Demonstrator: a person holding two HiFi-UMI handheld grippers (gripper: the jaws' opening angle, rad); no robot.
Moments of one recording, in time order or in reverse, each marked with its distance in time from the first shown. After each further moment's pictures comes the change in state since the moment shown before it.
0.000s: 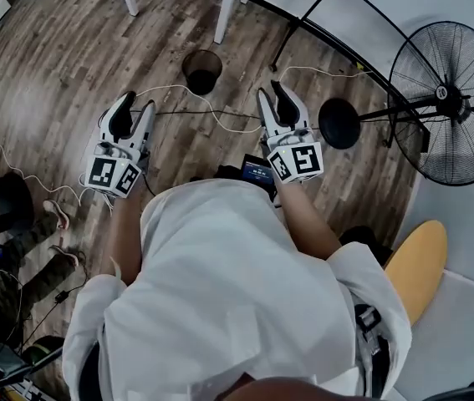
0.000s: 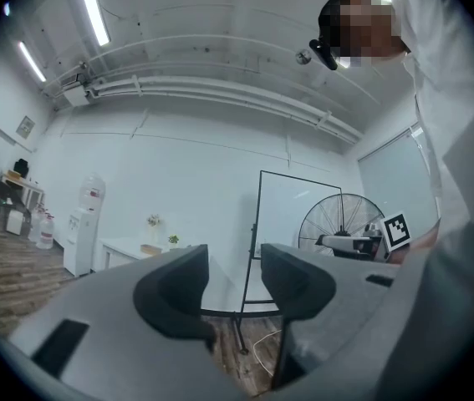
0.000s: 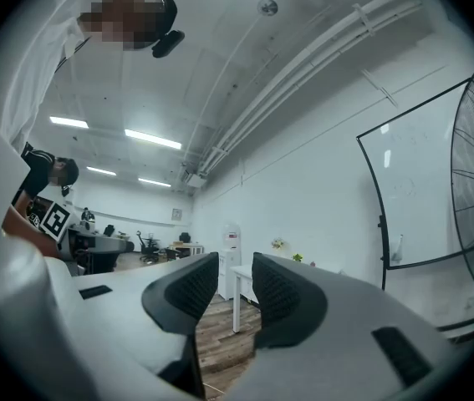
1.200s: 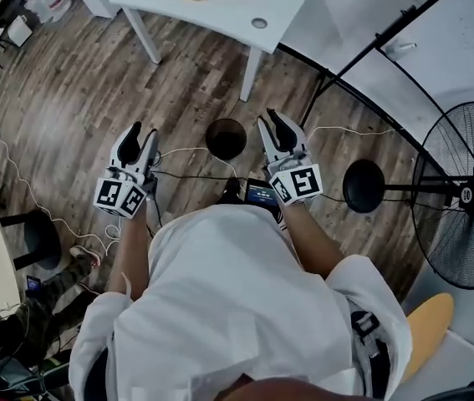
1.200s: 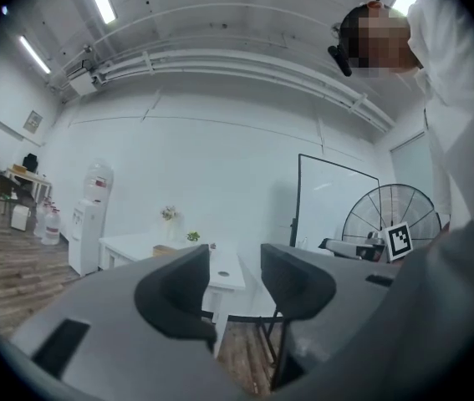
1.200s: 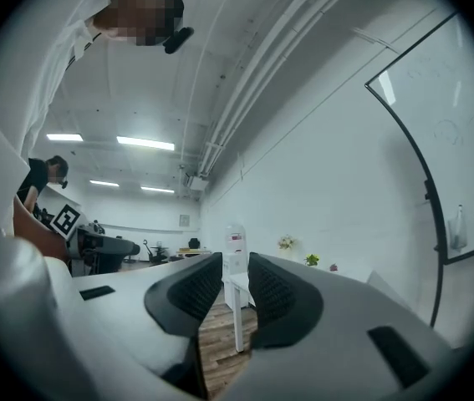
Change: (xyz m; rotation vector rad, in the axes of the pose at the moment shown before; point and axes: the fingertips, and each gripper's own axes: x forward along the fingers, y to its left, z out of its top) left arm 0.235 0.195 0.006 -0.041 0.076 0.097; right arm 0.279 -0.142 -0.042 0.074 -0.014 0.097
